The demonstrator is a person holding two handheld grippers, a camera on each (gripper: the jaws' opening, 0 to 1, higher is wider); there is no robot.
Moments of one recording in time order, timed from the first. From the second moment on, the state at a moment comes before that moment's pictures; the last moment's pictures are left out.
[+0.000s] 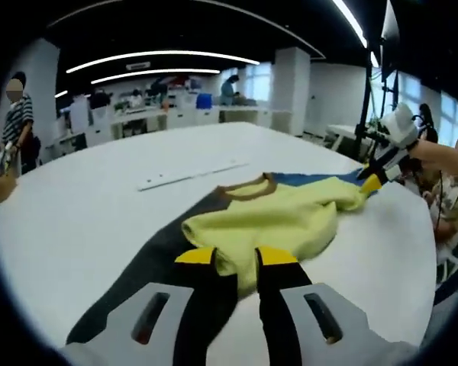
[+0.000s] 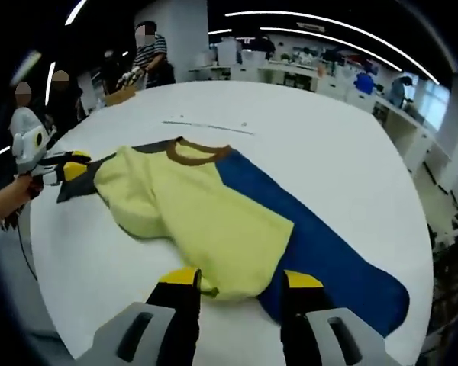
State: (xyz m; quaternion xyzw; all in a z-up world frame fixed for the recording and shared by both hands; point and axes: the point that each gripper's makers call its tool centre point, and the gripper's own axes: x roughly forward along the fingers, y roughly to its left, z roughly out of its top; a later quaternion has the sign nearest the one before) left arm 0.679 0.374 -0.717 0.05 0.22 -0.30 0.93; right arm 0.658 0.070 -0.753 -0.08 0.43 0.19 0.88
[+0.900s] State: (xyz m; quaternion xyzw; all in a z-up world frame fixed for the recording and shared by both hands) left arm 0.680 0.380 -0.759 0.08 0.26 -0.28 0.92; right arm 0.647 0.067 -0.762 -0.02 0.42 0.16 0.89
